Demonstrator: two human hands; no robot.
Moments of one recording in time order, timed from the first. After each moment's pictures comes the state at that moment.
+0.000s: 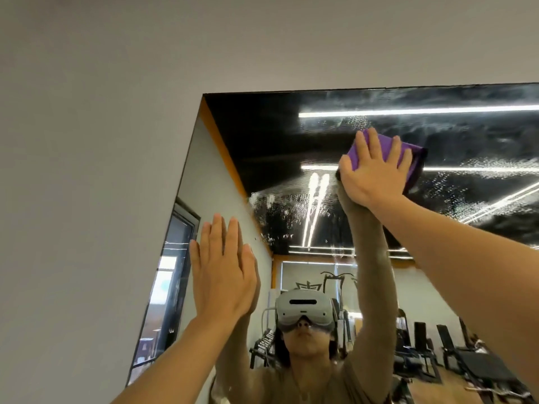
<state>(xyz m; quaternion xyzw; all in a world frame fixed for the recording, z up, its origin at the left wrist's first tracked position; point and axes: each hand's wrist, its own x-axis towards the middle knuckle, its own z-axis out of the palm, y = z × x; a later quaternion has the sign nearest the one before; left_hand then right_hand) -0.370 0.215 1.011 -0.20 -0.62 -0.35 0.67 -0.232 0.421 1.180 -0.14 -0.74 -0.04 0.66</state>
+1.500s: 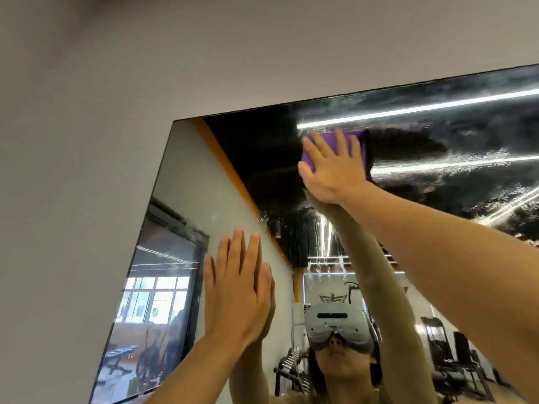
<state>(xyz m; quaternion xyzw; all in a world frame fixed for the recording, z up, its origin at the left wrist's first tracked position) -0.339 0.297 1.009 -0.25 -0.63 -0.28 0.68 -0.217 0.452 1.205 -0.03 -0.76 -0.12 0.63</state>
